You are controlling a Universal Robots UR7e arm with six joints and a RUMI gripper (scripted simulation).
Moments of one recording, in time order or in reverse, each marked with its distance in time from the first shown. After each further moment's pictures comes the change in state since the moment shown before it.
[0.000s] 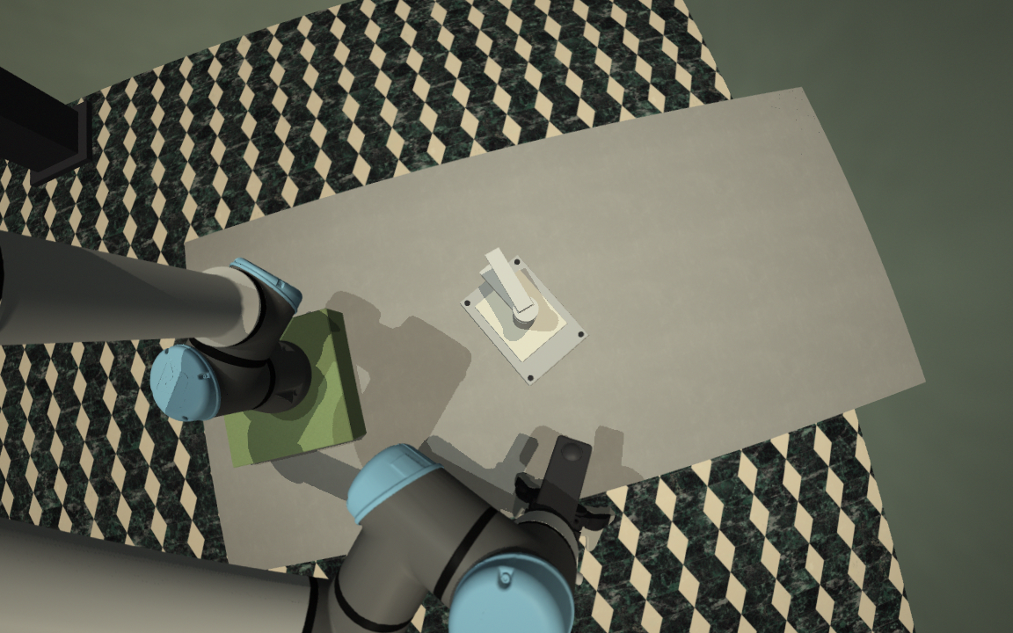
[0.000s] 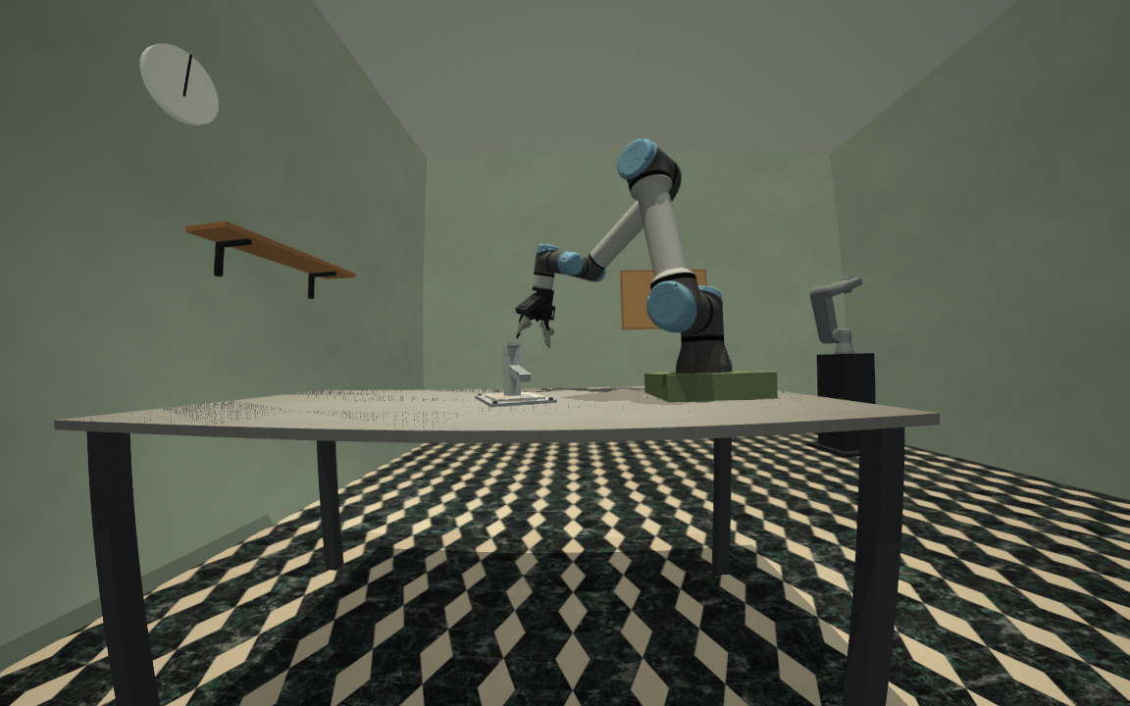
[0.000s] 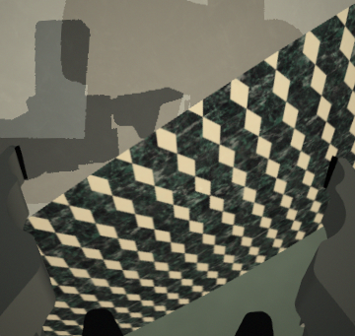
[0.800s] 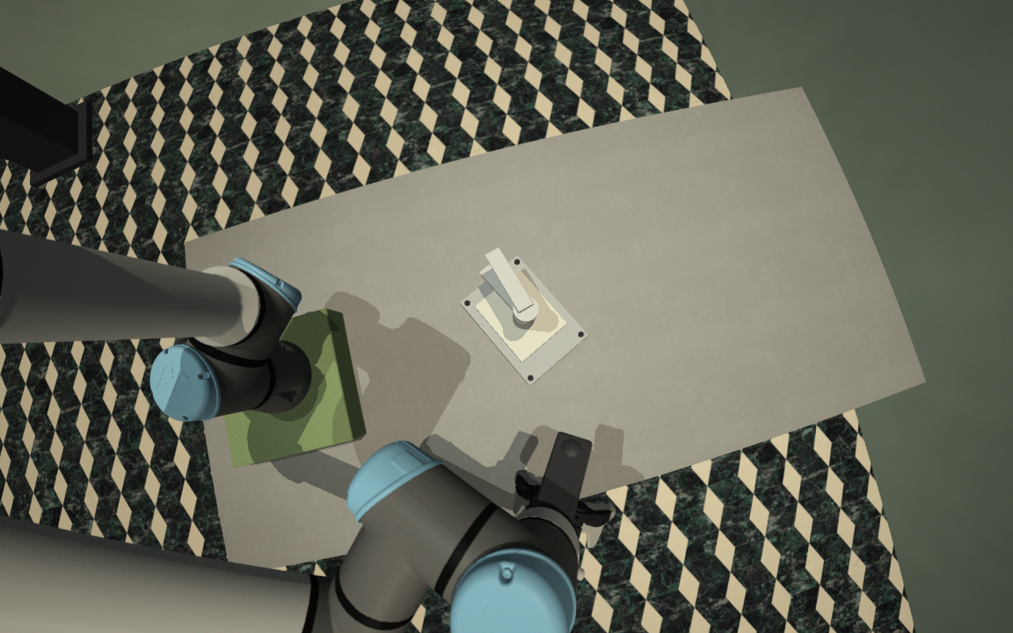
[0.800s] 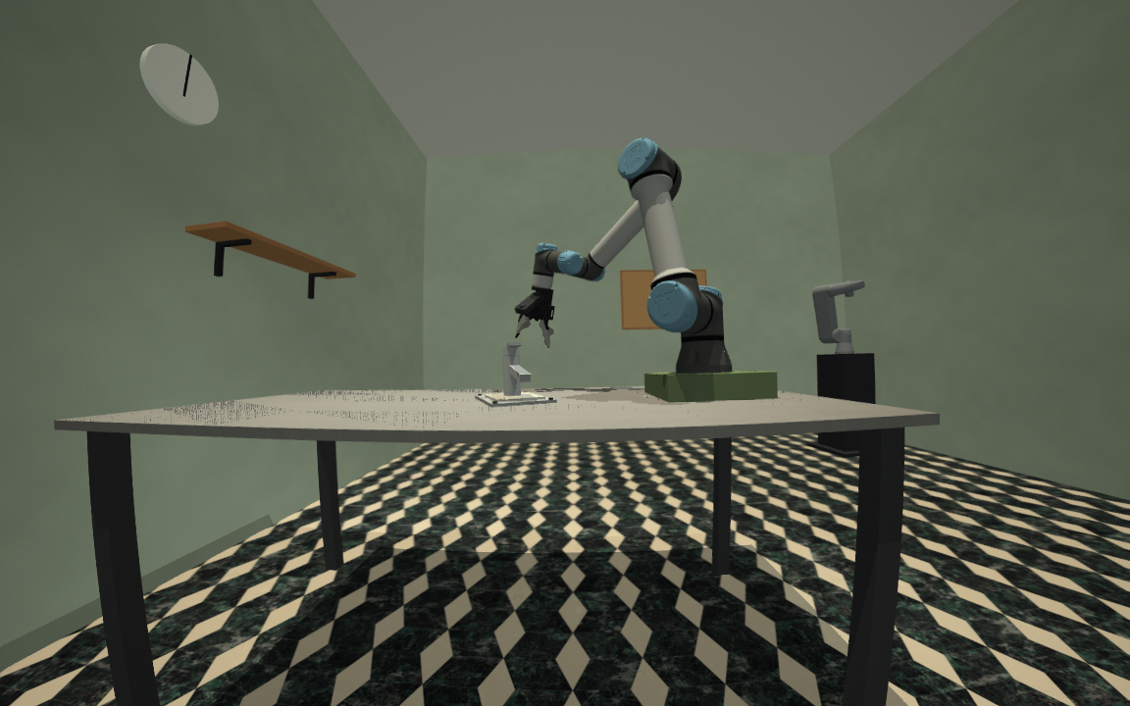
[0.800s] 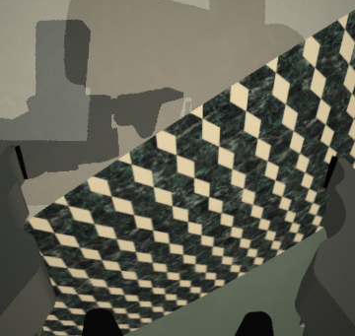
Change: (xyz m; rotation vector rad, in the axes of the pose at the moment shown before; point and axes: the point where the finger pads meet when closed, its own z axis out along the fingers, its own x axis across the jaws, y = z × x) arm -0.001 -0.005 -0.001 0.003 -0.003 -0.010
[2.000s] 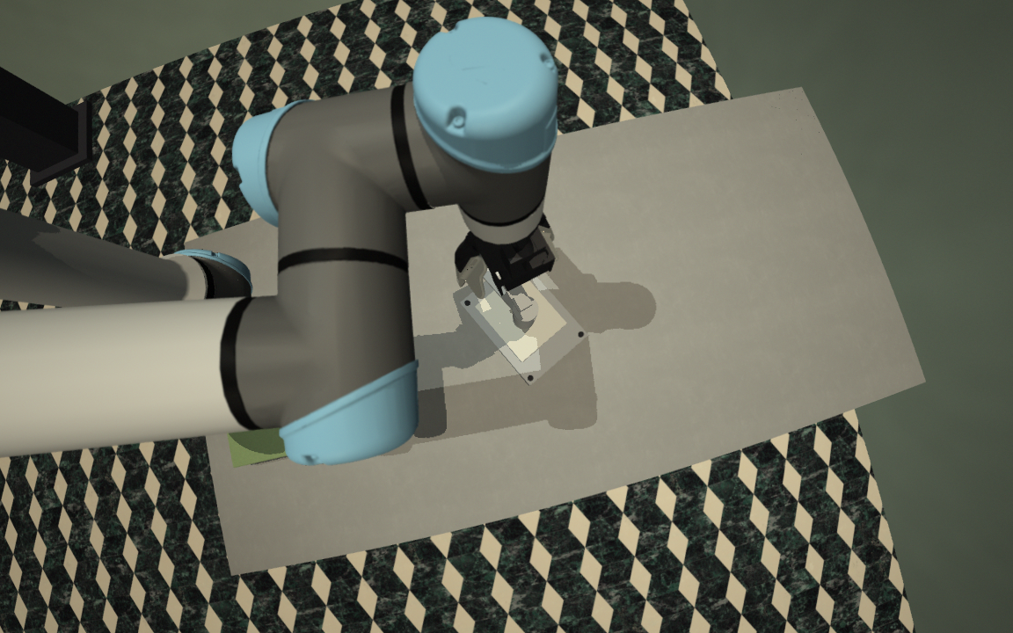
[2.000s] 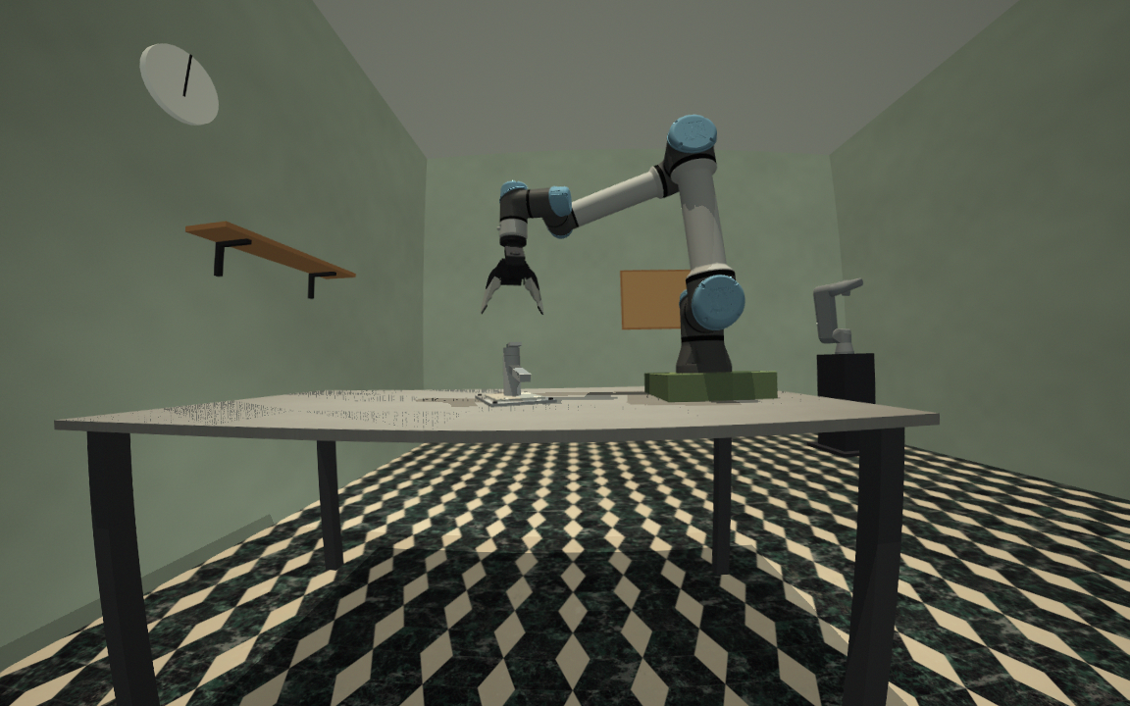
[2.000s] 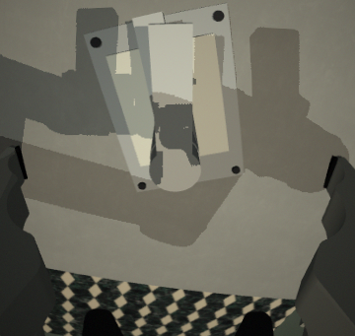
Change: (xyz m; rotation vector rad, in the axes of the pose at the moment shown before) arm -0.174 -0.308 -0.138 0.199 -0.200 -0.774
